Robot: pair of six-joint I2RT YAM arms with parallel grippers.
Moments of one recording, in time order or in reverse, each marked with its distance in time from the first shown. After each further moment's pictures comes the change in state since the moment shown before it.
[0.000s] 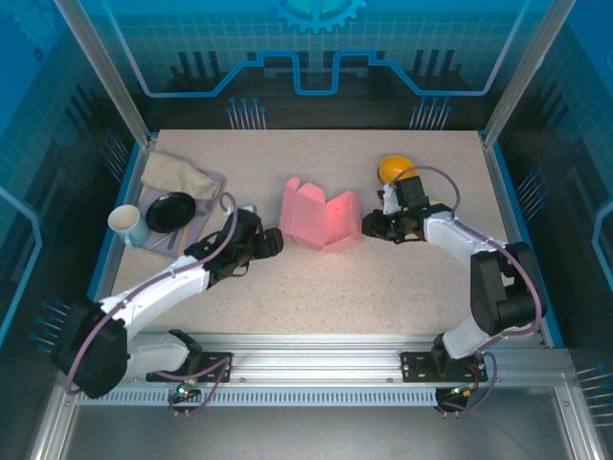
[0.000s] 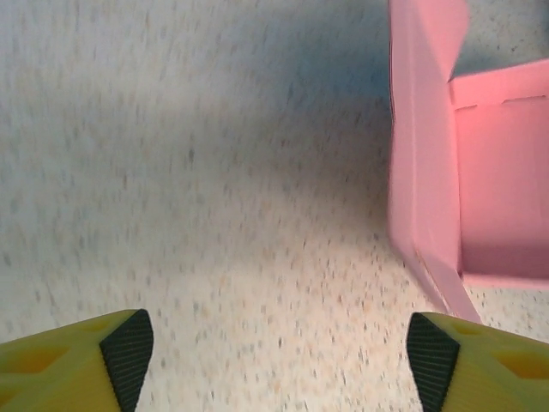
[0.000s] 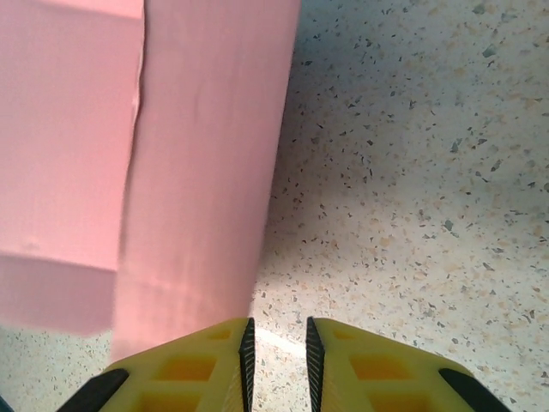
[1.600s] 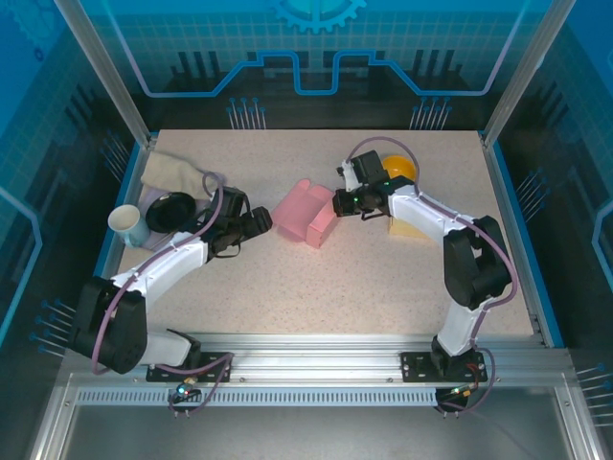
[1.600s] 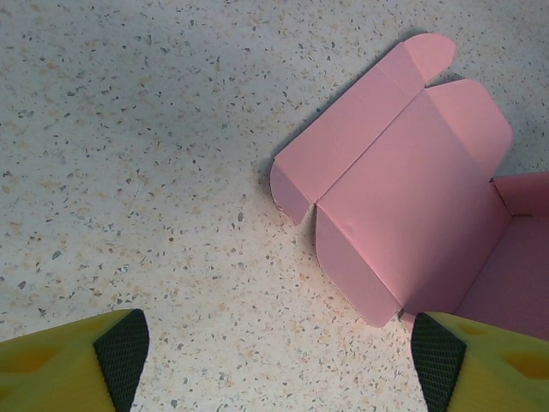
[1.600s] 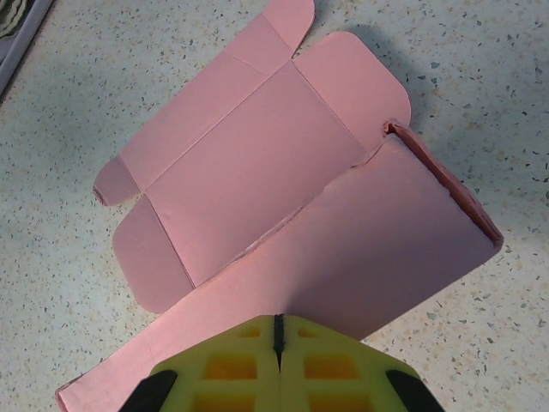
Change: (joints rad) left arm 0.208 0.167 0.164 -0.023 0.107 0.010; right arm 0.196 0.229 0.383 -0.076 0.178 -0.104
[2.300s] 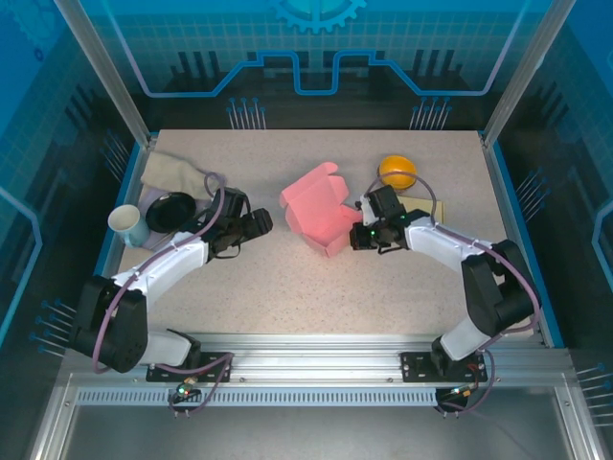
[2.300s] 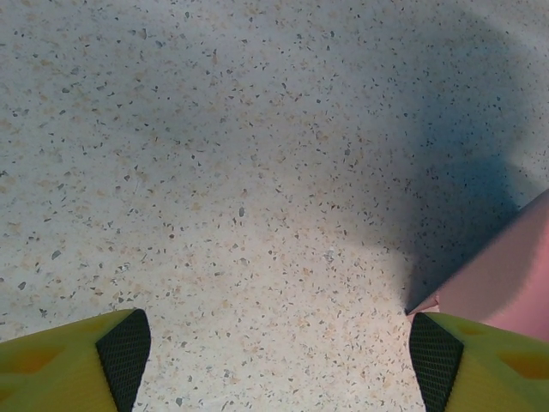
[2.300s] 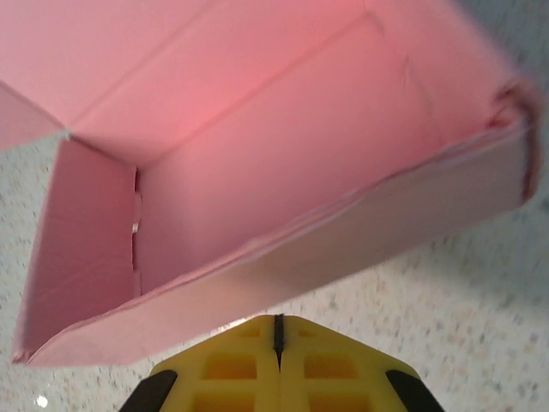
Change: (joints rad) left arm 0.000 0.004 -0.006 0.000 0.009 0.026; right arm -0.002 -0.229 -0.405 0.064 -0.008 0.076
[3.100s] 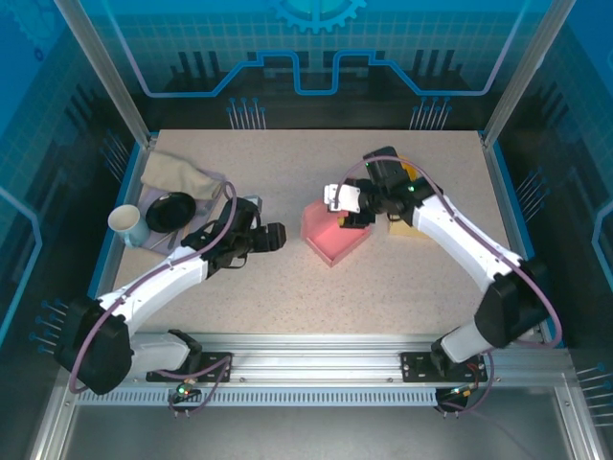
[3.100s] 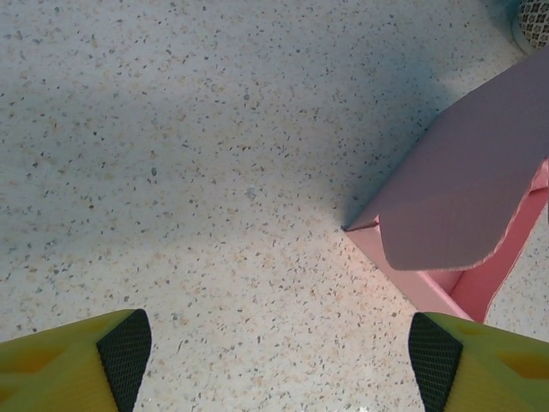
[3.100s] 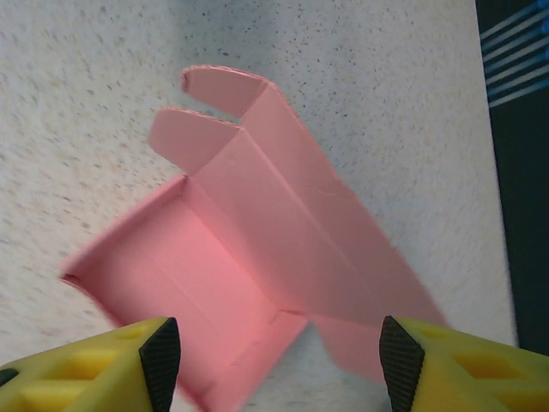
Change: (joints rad) left arm -0.159 -0.133 -0.038 -0.040 -0.010 0.130; right arm 0.045 -0.023 0.451 -0.292 -0.025 -1.483
